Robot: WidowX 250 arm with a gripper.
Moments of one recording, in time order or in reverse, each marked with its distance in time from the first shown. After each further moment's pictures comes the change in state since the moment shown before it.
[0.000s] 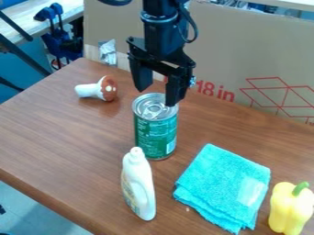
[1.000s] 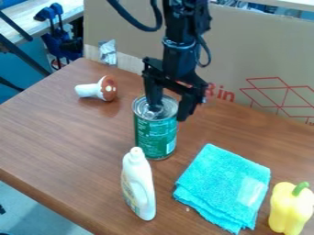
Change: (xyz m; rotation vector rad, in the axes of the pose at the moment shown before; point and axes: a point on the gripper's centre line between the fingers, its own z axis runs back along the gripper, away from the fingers) arm 0.019 0.002 -0.043 0.053 0.083 0.071
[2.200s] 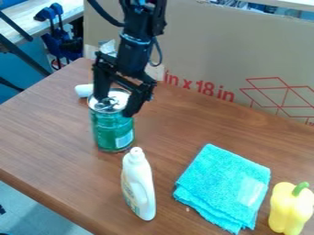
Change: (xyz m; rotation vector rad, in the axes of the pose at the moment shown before) arm -0.042 0.079 -0.014 0.118 0.306 0.153
